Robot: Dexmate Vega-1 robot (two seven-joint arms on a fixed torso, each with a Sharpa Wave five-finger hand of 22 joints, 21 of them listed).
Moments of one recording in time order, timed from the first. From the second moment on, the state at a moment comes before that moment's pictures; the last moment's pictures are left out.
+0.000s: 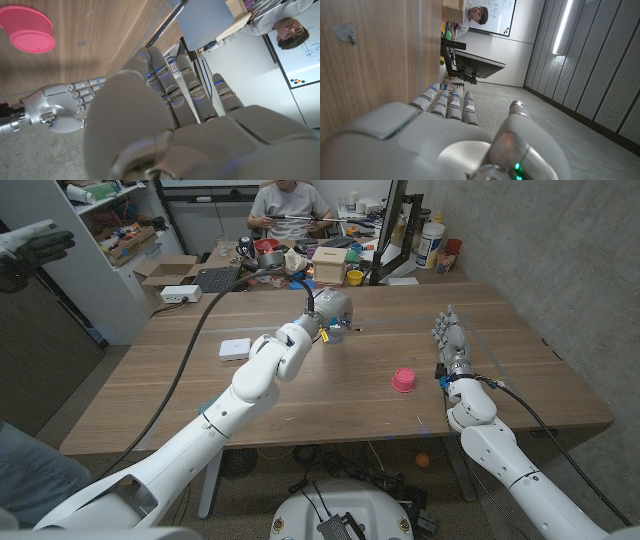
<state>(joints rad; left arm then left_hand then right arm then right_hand) 0.80 0.49 0.61 -2.02 1.21 0.25 -0.26 1.13 -0.05 0.45 -0.12 0.24 1.07 -0.08 0.51 0.17 1.20 -0.18 0.36 0.36 0.78 -0.09 0.22 0.22 0.18 0.19 0.20 0.18 -1.12 -0.44 -0.24 -1.66 0.64 0.28 -0.32 0.26 0.05 0.19 -0.06 0.19 0.18 0.03 0.19 0.18 0.14 0.12 0.20 0.18 0.05 0.08 0.18 0.18 0.09 0.01 0.19 0.18</state>
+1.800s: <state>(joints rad) 0.58 0.44 0.55 -1.69 0.39 0.21 0.04 1.11 -0.07 0.49 -0.13 0.22 1.08 -0.08 0.51 0.17 1.20 -0.18 0.37 0.38 0.80 -0.10 0.21 0.22 0.19 0.16 0.20 0.18 -1.08 -0.43 -0.24 -1.58 0.64 0.25 -0.34 0.26 0.05 0.19 -0.06 0.19 0.18 0.02 0.19 0.19 0.14 0.12 0.20 0.18 0.06 0.07 0.18 0.18 0.09 0.01 0.19 0.18</state>
